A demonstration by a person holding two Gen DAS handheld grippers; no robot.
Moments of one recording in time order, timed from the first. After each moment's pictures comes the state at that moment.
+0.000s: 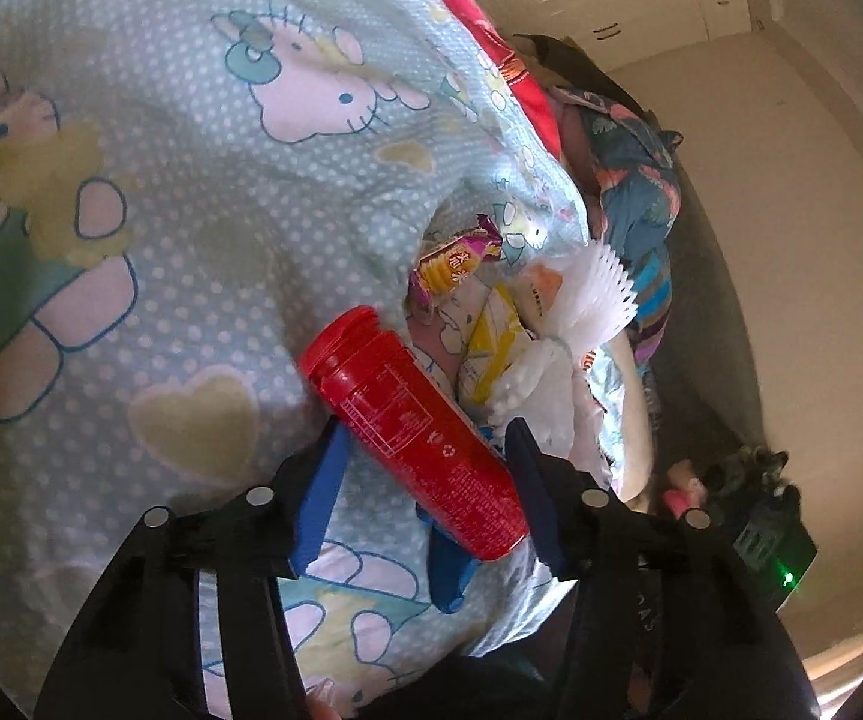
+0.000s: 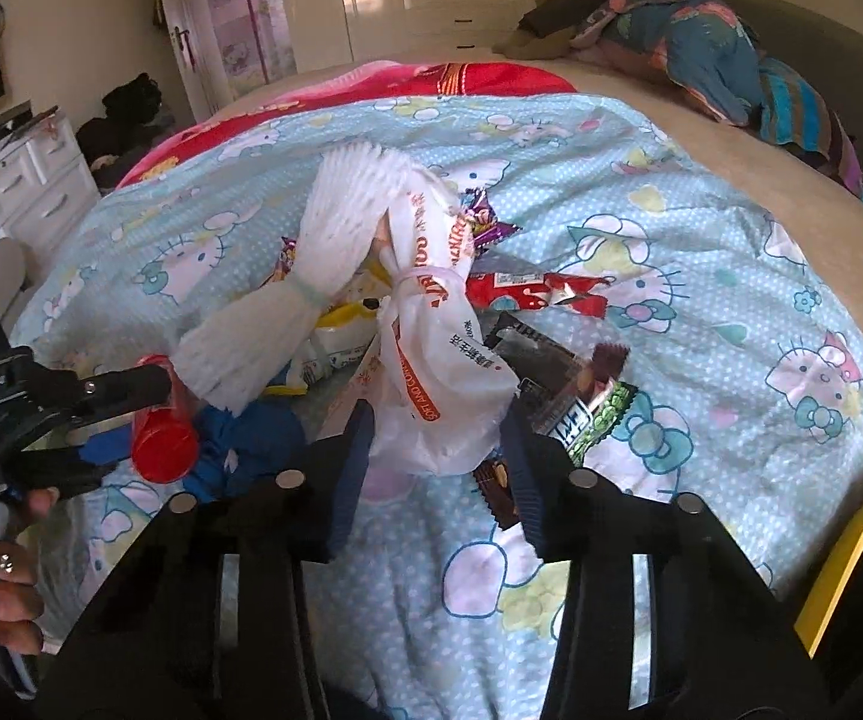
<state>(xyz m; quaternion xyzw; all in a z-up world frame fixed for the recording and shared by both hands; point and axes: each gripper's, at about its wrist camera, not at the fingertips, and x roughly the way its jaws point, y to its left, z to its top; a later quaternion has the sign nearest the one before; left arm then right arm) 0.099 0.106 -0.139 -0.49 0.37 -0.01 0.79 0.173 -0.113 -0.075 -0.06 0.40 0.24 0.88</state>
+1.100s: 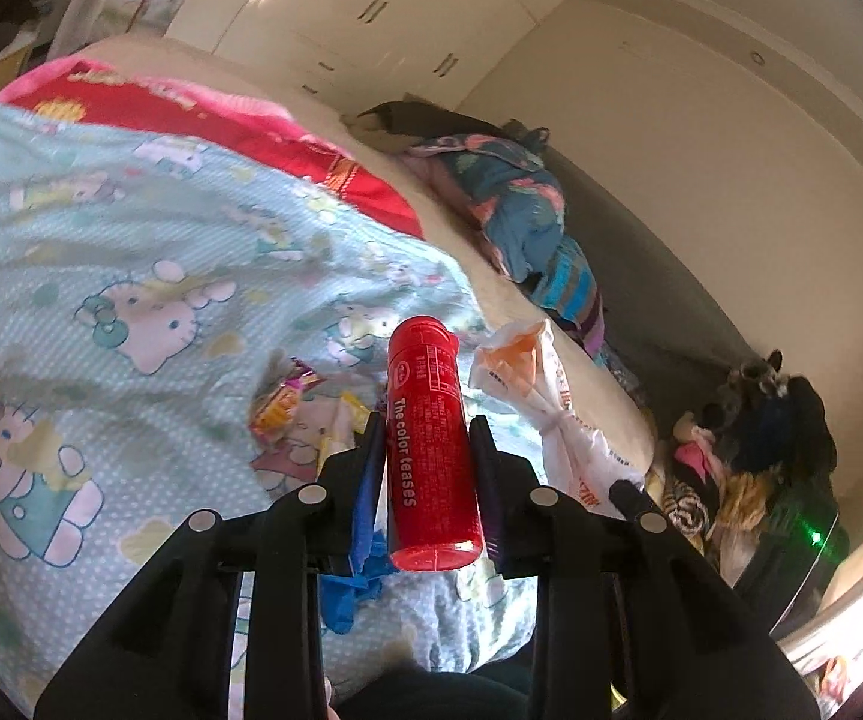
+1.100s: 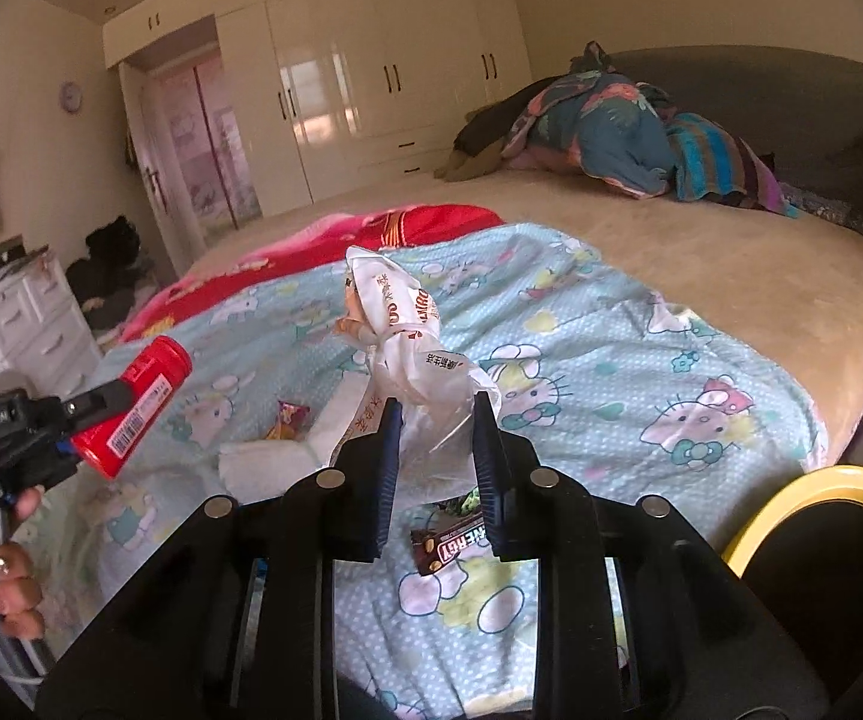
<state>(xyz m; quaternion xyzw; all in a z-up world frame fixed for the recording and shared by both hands) 0.080 0.067 -0.013 -0.31 0.27 -0.07 0.91 0.132 -0.190 0.003 0.05 0.28 0.20 0.94</state>
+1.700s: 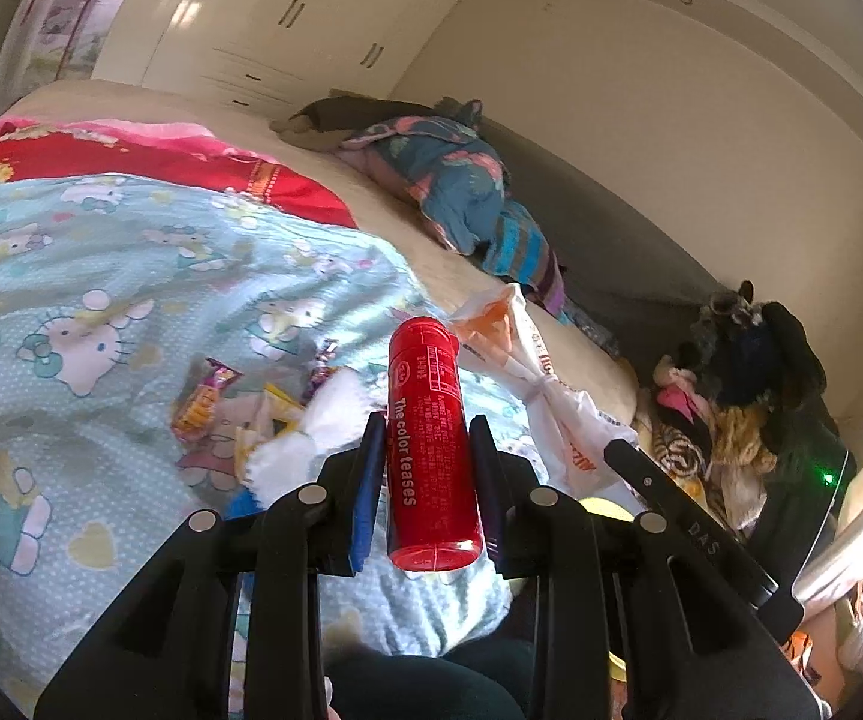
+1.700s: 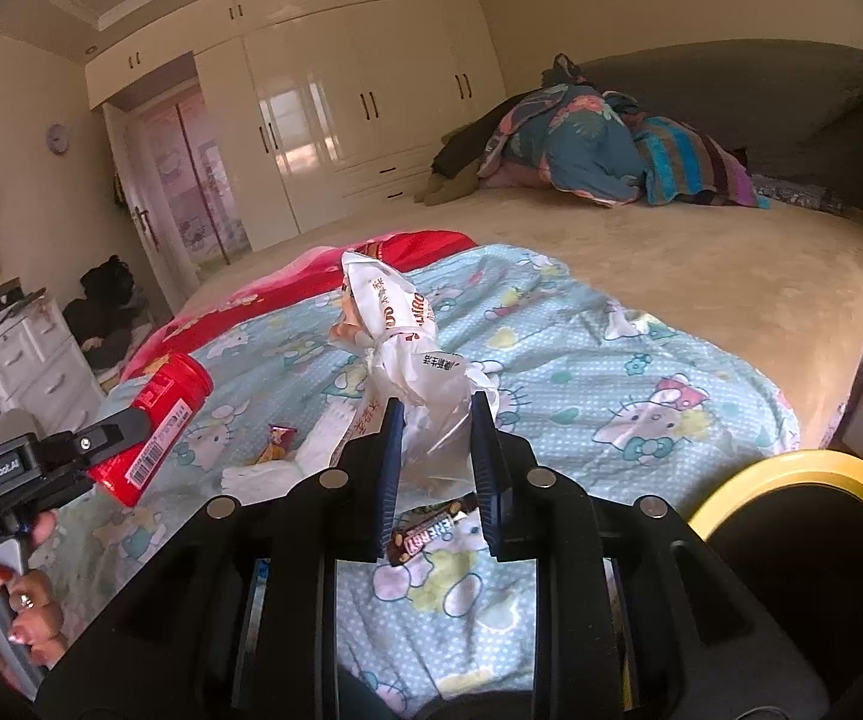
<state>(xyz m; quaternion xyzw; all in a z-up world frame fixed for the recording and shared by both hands) 0.078 0.011 0.002 -0.24 0.27 -0.12 0.92 0.115 -0.235 0.015 0.08 0.26 0.18 0.95</state>
